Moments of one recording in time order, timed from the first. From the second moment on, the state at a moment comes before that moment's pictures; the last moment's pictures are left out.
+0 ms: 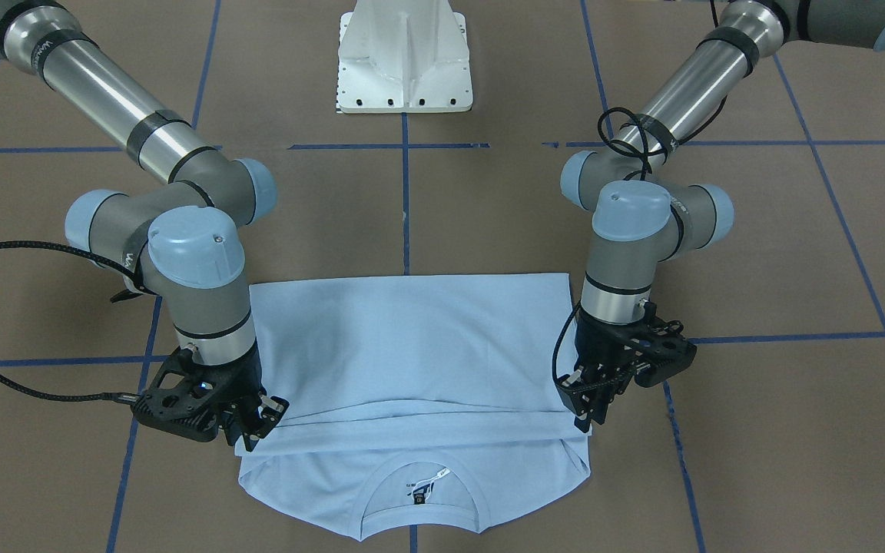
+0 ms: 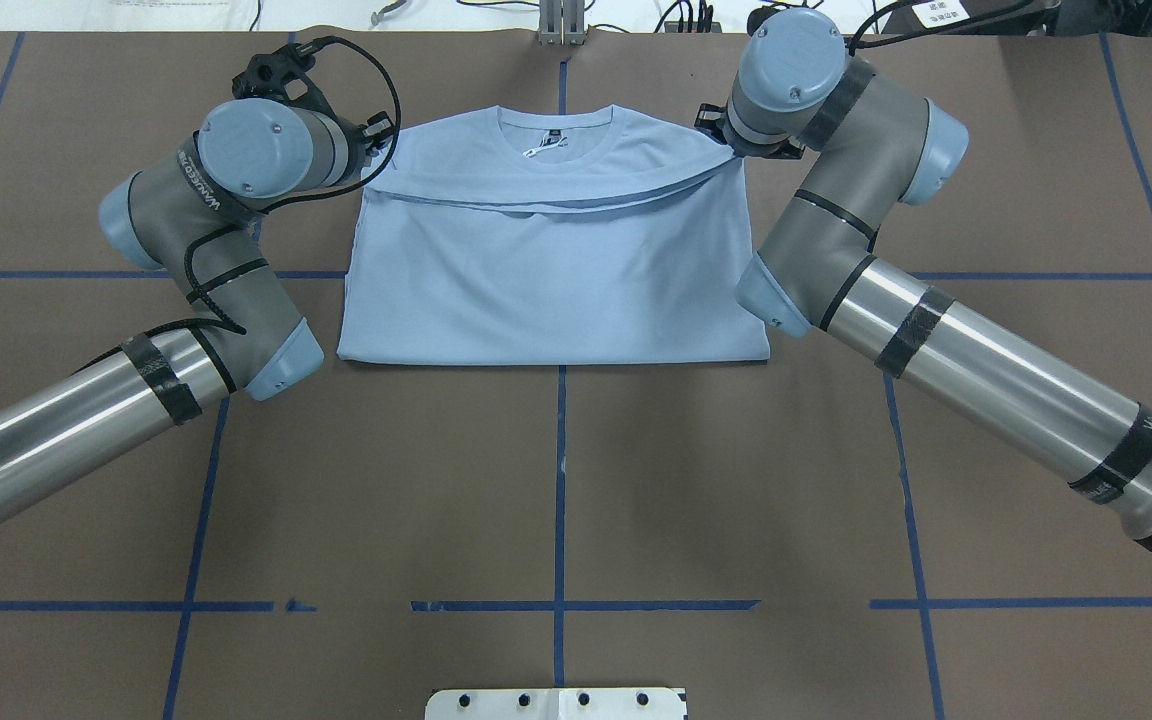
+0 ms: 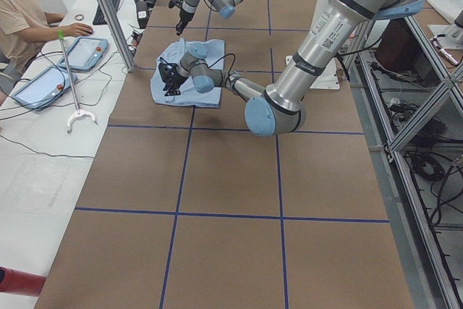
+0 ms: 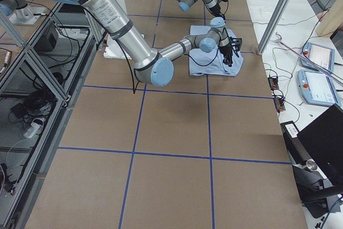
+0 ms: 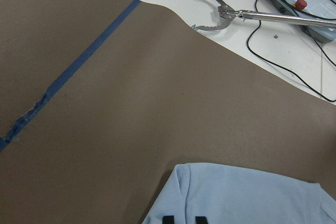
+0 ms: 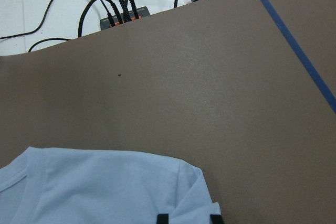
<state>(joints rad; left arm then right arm) -0.77 -2.26 -1.21 -2.26 -1.53 -1.57 0.81 -0.79 1.20 -1.17 1.67 1.34</state>
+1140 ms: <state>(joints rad) -0.79 -2.11 -1.54 -2.19 -1.72 -1.56 0.56 -1.26 1.74 -1.15 1.67 1.80</state>
